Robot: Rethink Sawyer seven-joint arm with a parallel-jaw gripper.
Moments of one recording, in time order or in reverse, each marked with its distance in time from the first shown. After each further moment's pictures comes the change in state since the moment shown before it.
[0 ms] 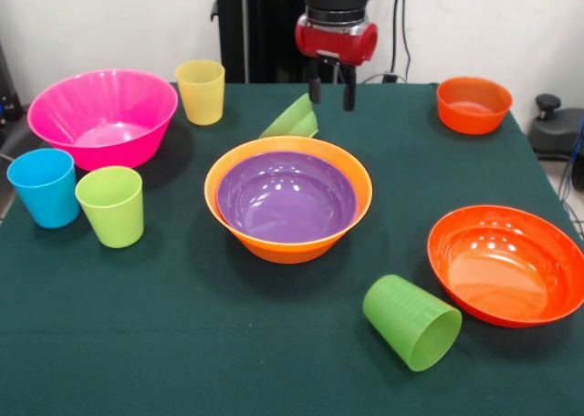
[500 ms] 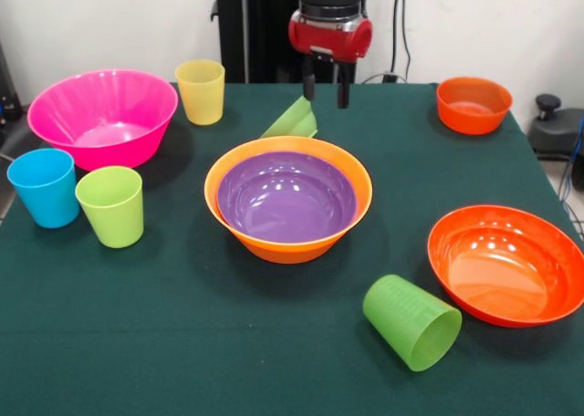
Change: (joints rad) arm -0.077 -0.081 0.079 0.029 0.060 0.096 -0.016
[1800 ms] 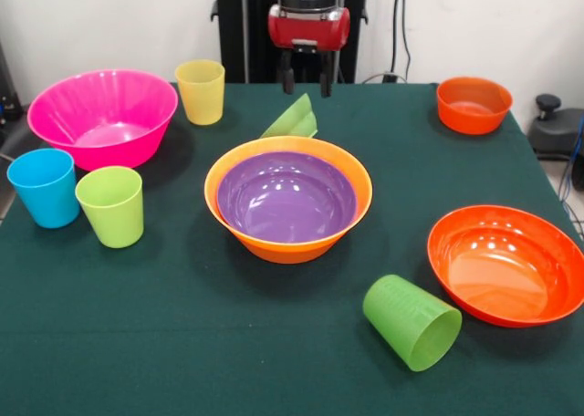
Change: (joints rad) arm -0.009 0.043 -0.013 0.035 -0.315 -0.120 -0.047
